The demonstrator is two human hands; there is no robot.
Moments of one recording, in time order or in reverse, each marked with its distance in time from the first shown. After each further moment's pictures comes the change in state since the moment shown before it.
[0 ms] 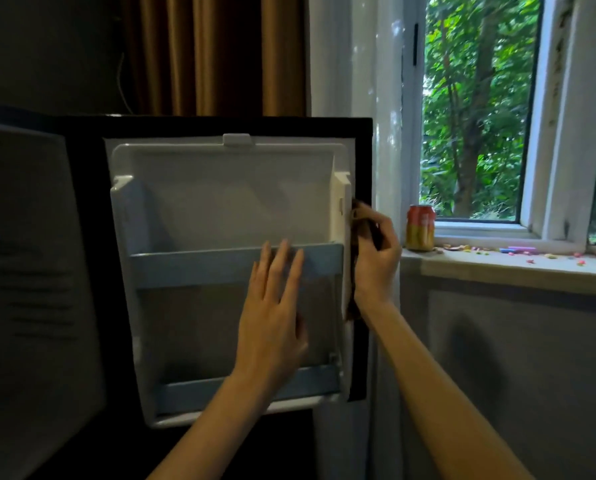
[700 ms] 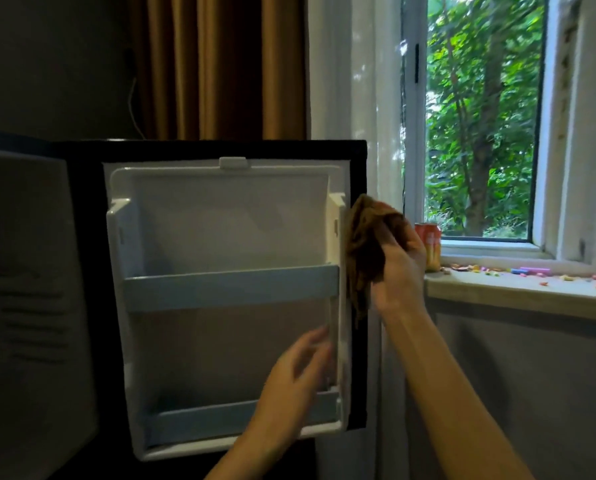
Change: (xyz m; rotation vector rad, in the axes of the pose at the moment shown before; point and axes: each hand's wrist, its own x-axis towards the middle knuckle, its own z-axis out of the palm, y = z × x) left_hand -0.009 0.039 0.005 -1.088 -0.348 -0.760; right_hand 0.021 -0.048 -0.010 0.455 -0.119 0.245
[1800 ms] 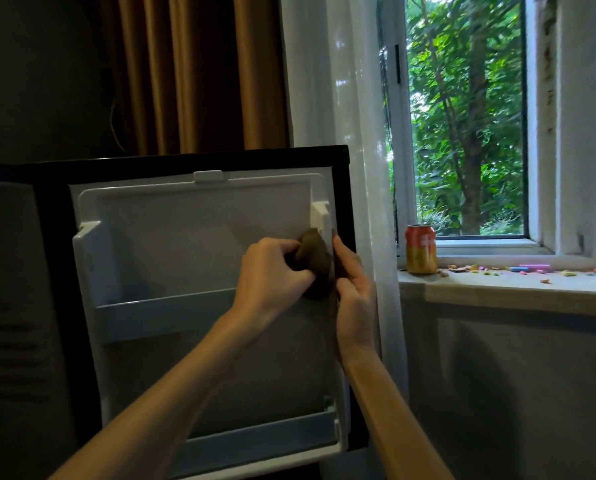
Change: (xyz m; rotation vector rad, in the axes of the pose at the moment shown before) left_hand 0.090 0.092 -0.018 0.624 0.210 0.566; right_hand -0.020 0.054 -0.015 -0.339 -0.117 -0.017
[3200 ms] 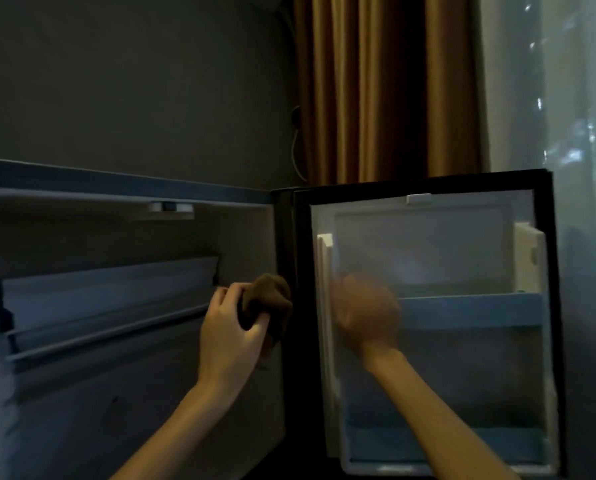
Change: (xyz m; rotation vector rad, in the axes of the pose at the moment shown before) left_hand -0.123 -0.103 -0.228 0.456 0.484 -0.174; right_hand -0.022 0.070 0.213 -1.107 0.029 -0.725
